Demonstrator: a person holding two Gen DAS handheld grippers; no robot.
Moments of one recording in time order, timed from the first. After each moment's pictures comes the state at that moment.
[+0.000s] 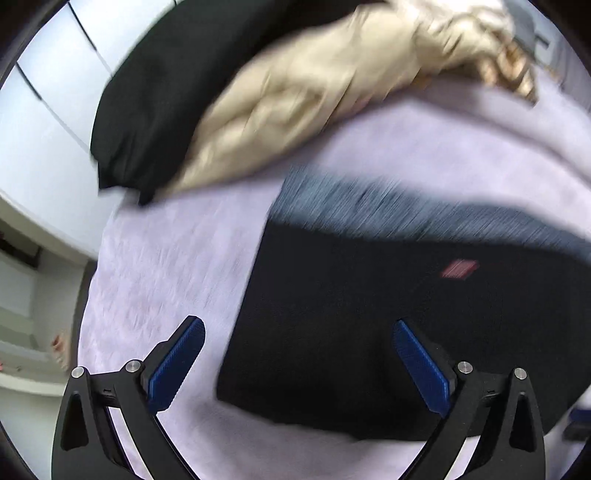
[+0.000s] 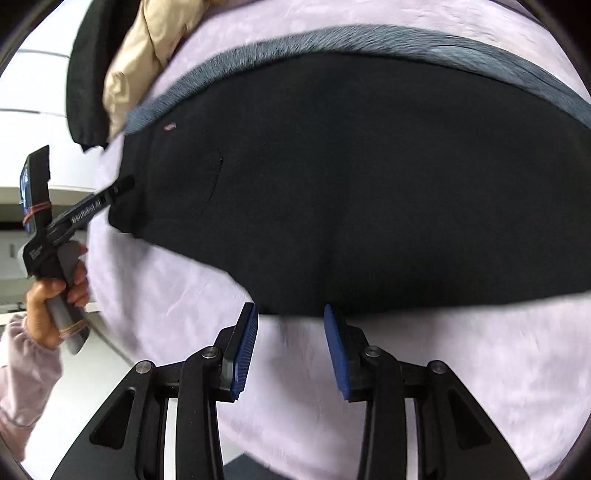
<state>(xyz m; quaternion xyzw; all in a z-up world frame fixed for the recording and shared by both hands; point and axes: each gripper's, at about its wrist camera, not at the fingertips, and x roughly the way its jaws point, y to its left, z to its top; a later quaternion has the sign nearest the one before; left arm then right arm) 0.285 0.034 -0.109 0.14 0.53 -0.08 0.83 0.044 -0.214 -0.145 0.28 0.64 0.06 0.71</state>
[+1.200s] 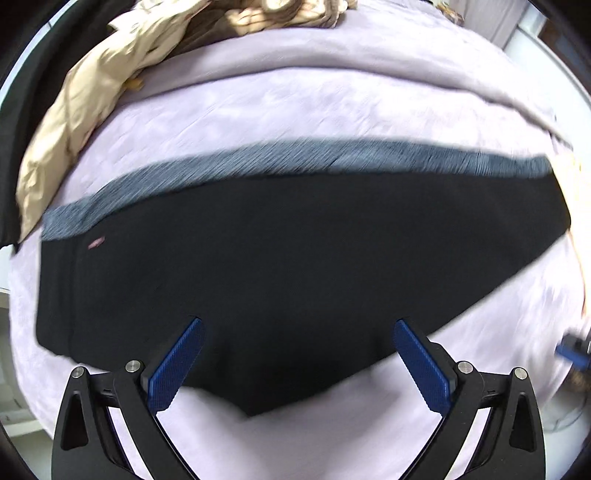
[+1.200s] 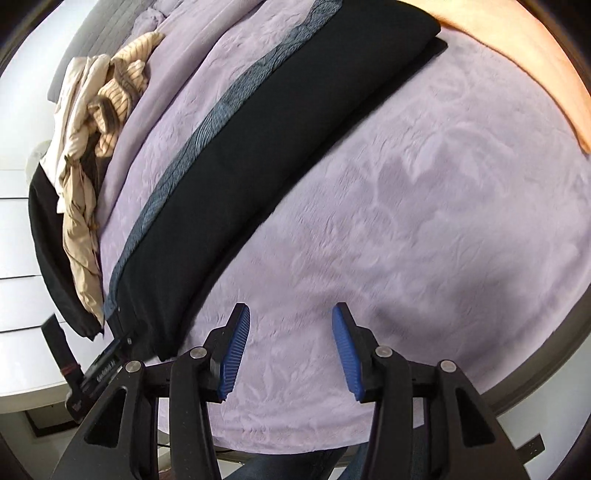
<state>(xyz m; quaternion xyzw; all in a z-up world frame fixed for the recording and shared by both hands) 0.137 -0.204 -0.094 0.17 0.59 -0.24 0.75 -0.164 -0.440 -0.119 0.51 0.50 -0.18 0.68</state>
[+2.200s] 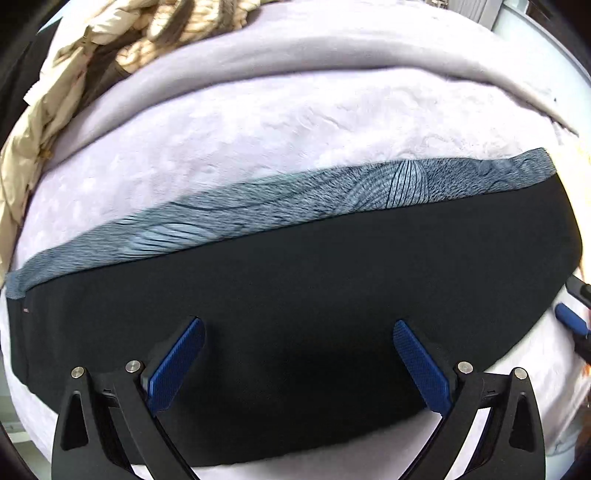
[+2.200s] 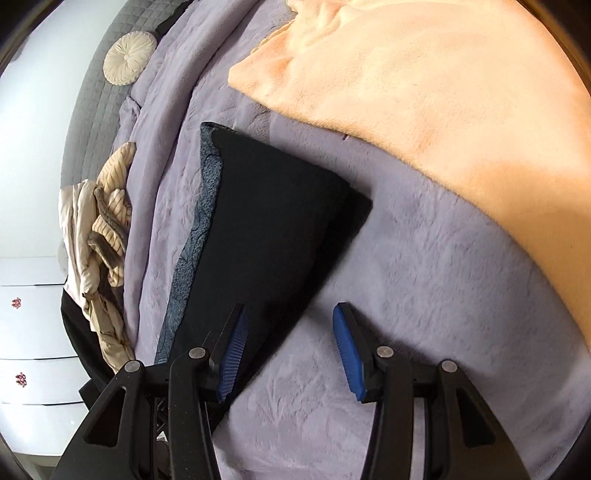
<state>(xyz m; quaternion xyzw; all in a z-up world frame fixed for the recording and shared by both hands) 0.105 -0.368 -0.133 0.21 0.58 -0.24 0.75 -0.185 -0.620 -0.189 0.61 0.36 -0.20 0.68</state>
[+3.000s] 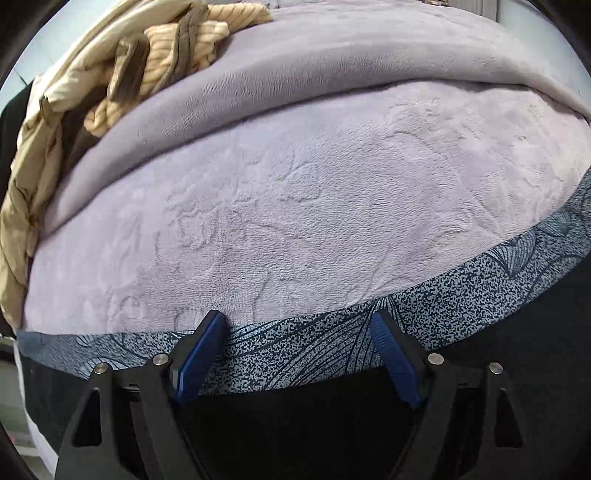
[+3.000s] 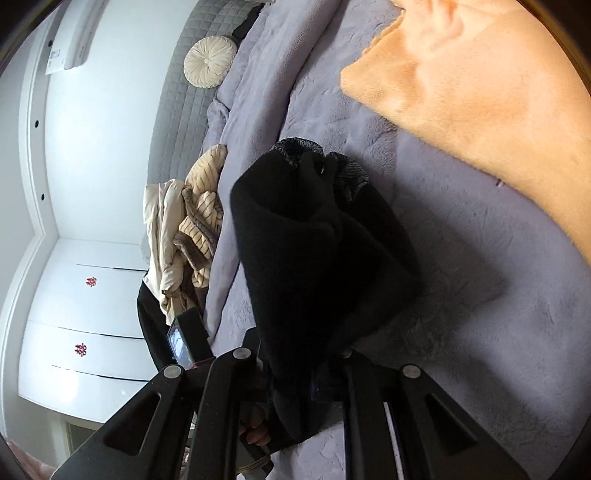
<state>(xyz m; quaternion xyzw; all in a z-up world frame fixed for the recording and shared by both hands) 0.156 -0.463 -0.157 0.26 0.51 -0.21 0.79 -0.128 -0.631 -0.174 0.62 0.25 -0.06 0.74</state>
